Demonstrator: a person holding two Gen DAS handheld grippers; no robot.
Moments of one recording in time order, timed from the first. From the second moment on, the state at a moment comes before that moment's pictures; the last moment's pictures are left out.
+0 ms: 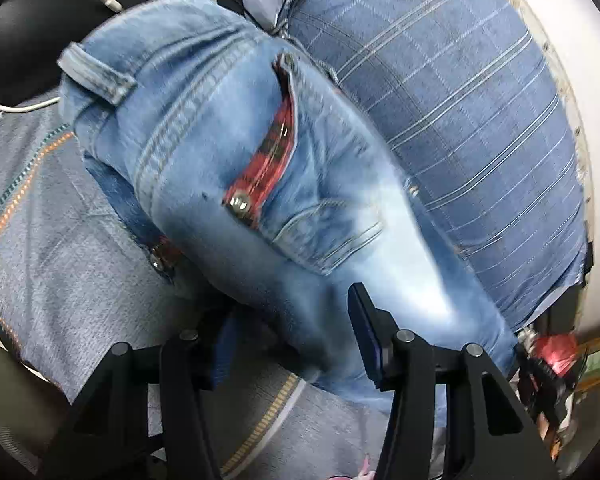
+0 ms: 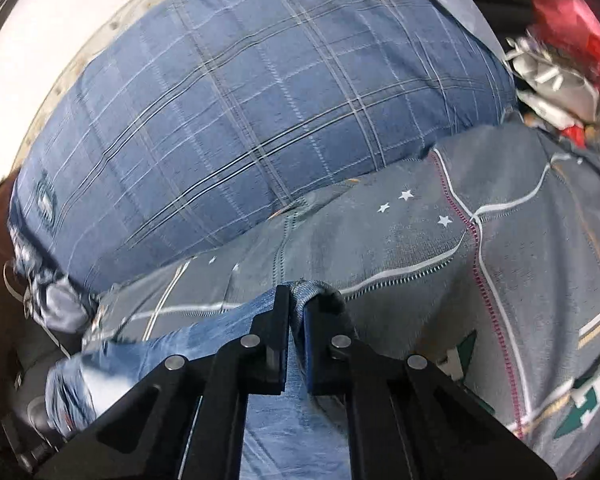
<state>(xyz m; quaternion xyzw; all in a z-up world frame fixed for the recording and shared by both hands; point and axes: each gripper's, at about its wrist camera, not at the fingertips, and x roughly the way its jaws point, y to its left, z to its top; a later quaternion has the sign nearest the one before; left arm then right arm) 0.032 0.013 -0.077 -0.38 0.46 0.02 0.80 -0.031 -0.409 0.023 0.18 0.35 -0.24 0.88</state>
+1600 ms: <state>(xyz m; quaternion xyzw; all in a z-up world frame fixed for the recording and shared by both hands) 0.009 0.194 -0.082 -0.50 0.42 0.11 0.75 0.044 -0.129 -0.110 0.09 0.55 0.03 0.83</state>
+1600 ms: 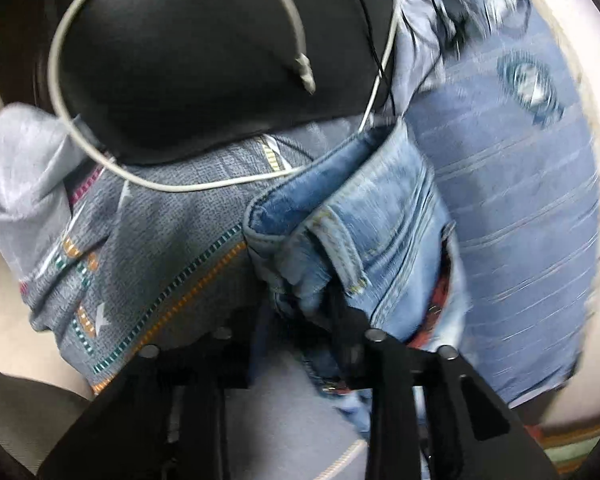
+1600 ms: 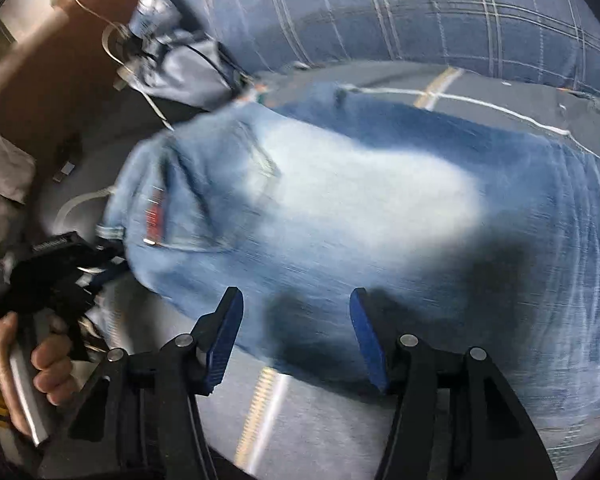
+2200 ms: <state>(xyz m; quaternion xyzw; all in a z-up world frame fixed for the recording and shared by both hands) 0.020 0.205 -0.107 -0.57 0.41 0.10 0.71 0.061 -0.101 -0.147 0.09 0.56 0.07 0.82</state>
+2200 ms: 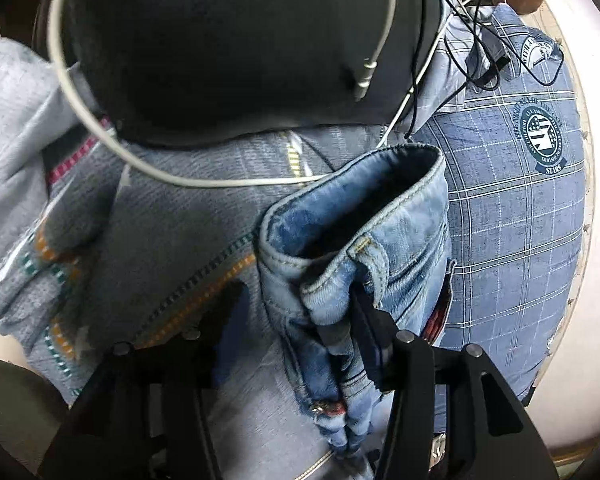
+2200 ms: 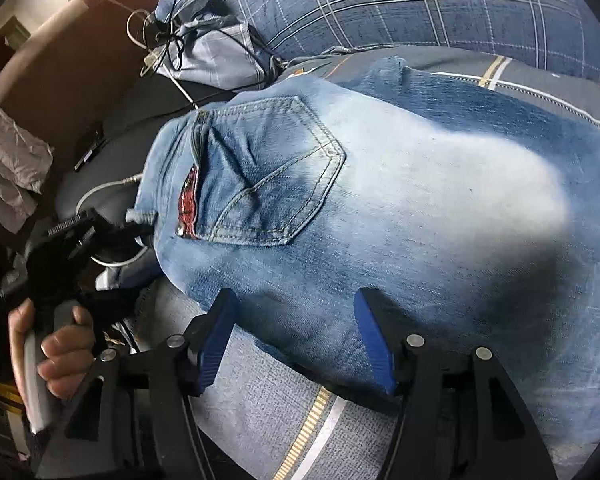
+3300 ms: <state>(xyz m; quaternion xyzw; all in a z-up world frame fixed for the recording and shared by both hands) 0.023 0.204 -0.097 -0.56 0.38 0.11 0.73 0.063 -0.093 -0.148 0.06 0.57 0.07 0.82</state>
